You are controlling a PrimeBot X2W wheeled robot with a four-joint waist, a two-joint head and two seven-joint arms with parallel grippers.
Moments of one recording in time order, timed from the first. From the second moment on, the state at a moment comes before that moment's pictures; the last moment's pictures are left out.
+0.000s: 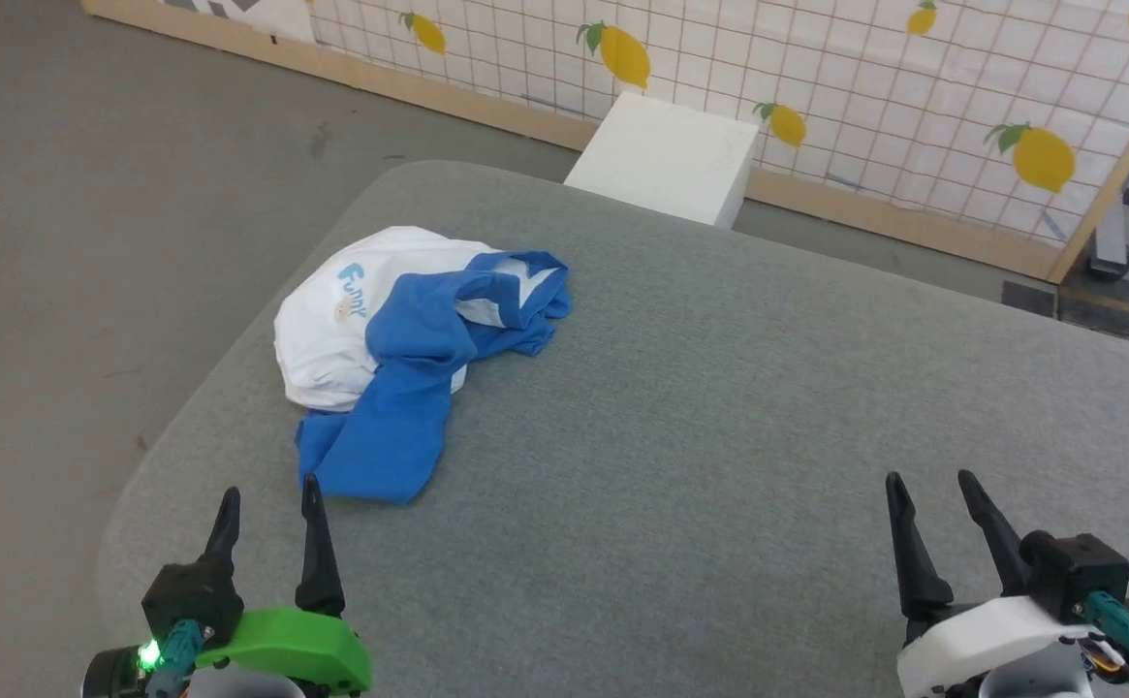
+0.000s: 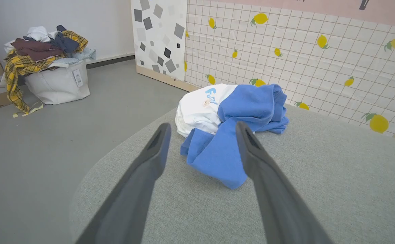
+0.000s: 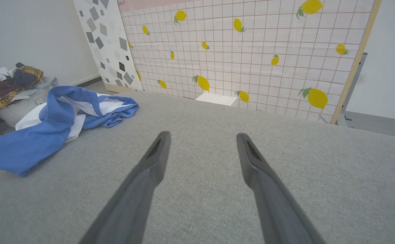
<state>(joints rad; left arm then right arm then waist) 0.07 0.05 -0.01 0.02 -0.16 0.09 -0.16 0.03 -0.05 -0.04 0.16 0.14 0.13 -0.16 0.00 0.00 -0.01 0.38</state>
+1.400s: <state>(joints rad) -0.10 0.11 -0.04 0.12 -0.25 0.03 -0.20 0.06 -0.05 -0.08 0.19 0.19 0.13 -0.22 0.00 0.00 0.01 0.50</state>
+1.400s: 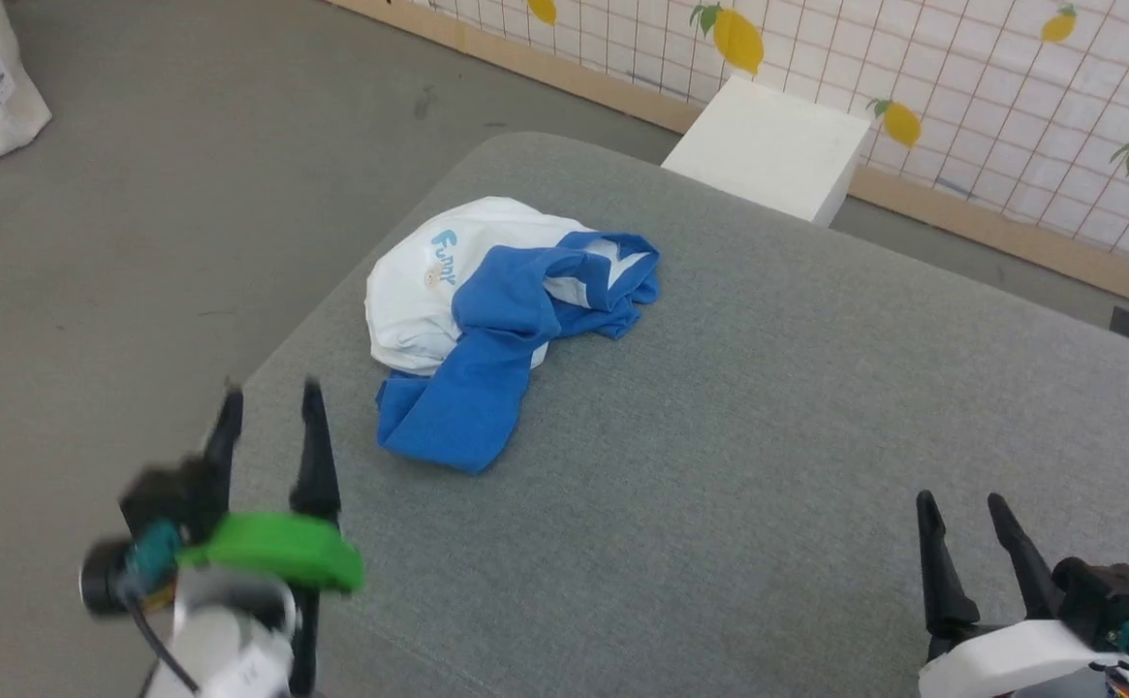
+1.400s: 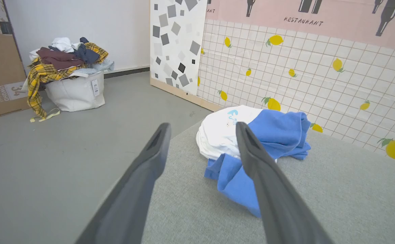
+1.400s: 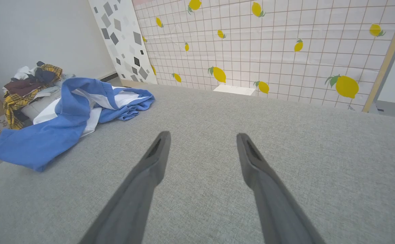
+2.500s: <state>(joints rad) -0.82 0.19 -0.01 0.65 -0.55 0.06 0.67 0.04 -0.05 -0.17 -0.10 0.07 0.13 -0.05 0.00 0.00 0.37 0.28</state>
